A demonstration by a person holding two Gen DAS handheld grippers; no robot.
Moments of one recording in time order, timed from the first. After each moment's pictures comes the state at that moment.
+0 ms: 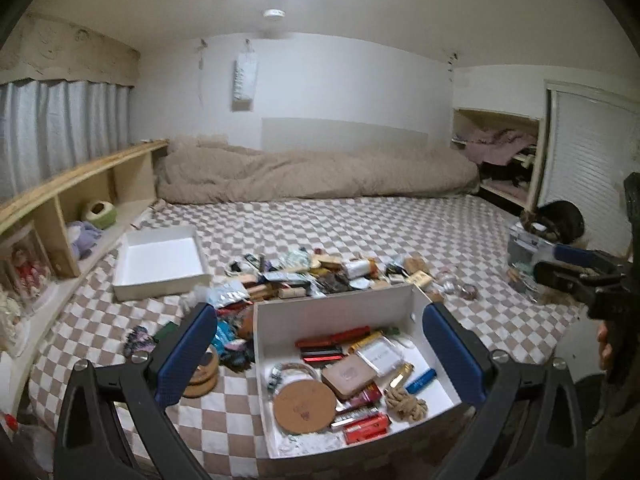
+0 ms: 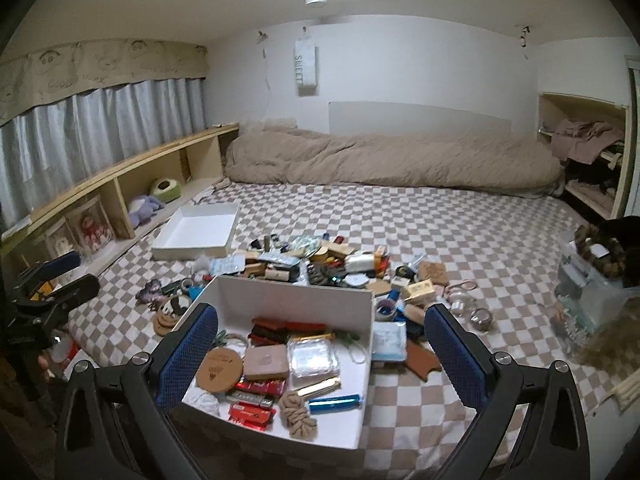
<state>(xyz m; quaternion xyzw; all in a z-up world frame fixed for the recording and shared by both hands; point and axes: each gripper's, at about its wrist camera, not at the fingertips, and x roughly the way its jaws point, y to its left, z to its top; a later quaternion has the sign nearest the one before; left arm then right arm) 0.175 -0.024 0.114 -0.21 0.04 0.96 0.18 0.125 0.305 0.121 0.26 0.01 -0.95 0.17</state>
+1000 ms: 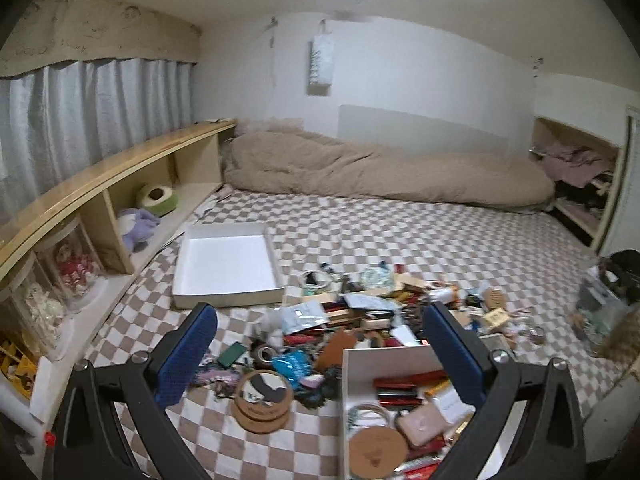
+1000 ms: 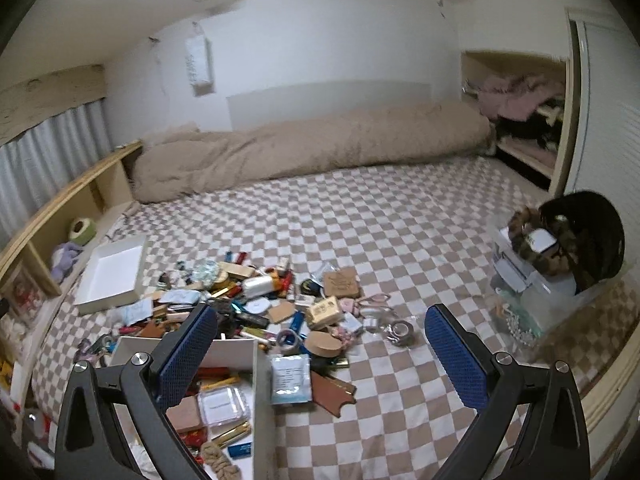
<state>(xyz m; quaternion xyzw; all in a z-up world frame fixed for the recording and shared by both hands) 0.046 -0.069 0.148 -0.27 0.02 0.96 0.05 -0.006 0.400 0.137 0.33 -0.04 -0.94 0.04</state>
